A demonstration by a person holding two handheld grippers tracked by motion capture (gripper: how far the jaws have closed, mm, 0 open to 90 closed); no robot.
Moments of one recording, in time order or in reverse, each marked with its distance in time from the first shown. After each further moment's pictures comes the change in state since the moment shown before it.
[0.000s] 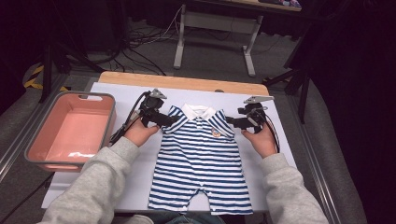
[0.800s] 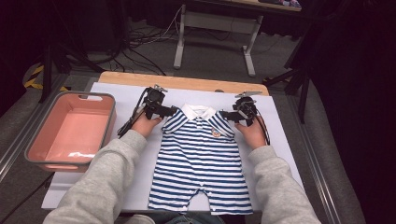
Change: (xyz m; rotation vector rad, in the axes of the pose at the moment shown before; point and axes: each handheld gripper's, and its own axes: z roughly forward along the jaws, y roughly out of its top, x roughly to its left) left arm 0.035 0.002 0.046 0.047 0.088 -0.128; right arm -0.016 0.010 0.047 0.063 -0.069 0.036
